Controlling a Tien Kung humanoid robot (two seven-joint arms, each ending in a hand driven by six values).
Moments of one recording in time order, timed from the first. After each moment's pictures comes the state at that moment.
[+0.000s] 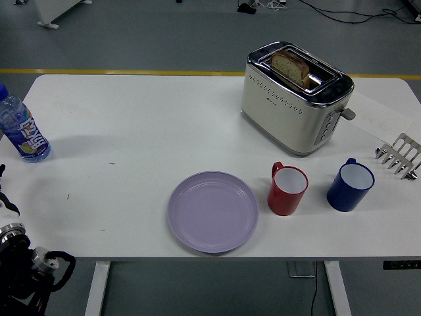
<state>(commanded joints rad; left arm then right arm) -0.14 0.01 -1.58 -1.03 0.72 0.47 -0.64 0.15 0.00 1.63 0.32 -1.73 -0.02 -0.32</state>
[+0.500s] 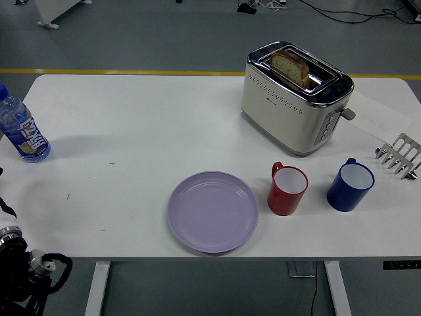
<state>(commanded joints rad) -0.13 0.00 -1.62 -1.04 0.74 0.45 -0.61 0.14 0.00 1.63 0.33 -1.73 -0.02 -0.32</state>
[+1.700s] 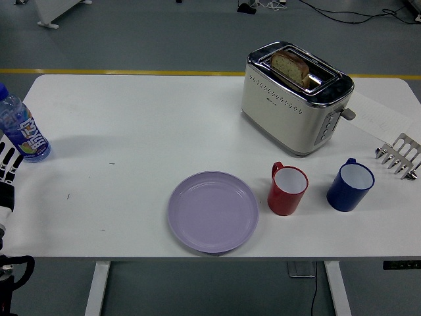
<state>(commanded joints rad) -0.09 0.03 -1.84 -1.11 0.63 -0.06 -0.20 0.16 0.00 1.62 0.32 -1.71 -0.03 -0.32</state>
